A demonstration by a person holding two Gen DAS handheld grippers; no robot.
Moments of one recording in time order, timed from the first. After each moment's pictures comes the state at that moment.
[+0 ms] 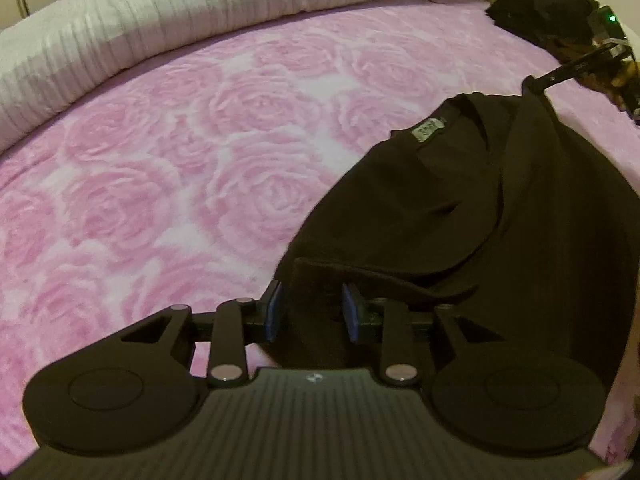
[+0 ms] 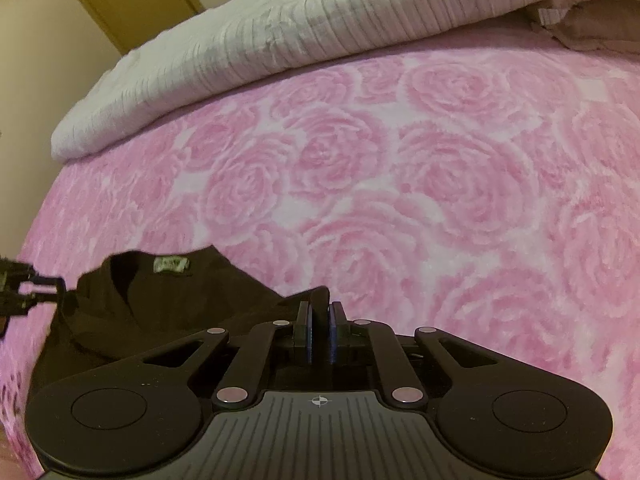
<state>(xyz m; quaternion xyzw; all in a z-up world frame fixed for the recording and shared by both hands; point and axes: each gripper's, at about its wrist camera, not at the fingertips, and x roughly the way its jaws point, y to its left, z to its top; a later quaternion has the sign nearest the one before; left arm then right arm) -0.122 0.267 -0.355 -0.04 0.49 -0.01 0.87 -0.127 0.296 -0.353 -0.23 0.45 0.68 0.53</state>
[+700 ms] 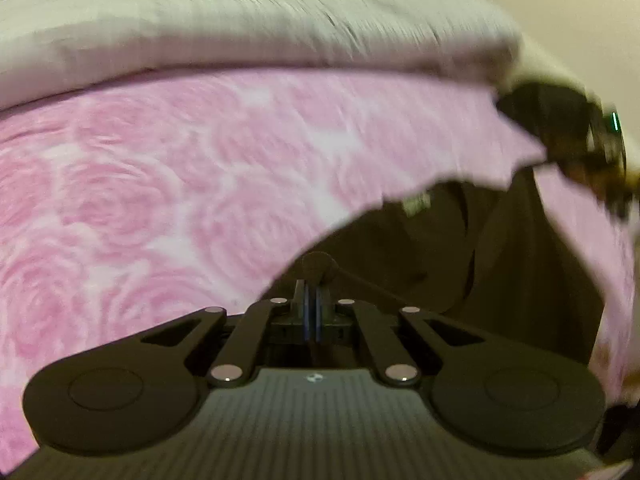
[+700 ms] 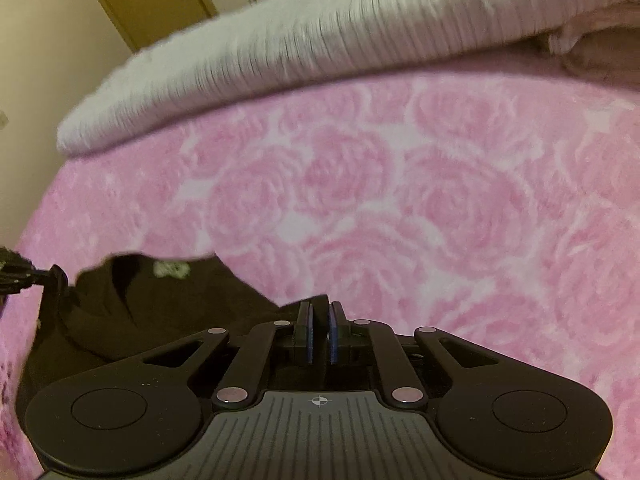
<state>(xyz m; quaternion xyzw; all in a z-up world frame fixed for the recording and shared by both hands) -0.146 0.294 -0.338 -0.18 0.40 0.03 0.90 -0.128 0.293 -0.339 -0.22 0.42 0.69 0.54</state>
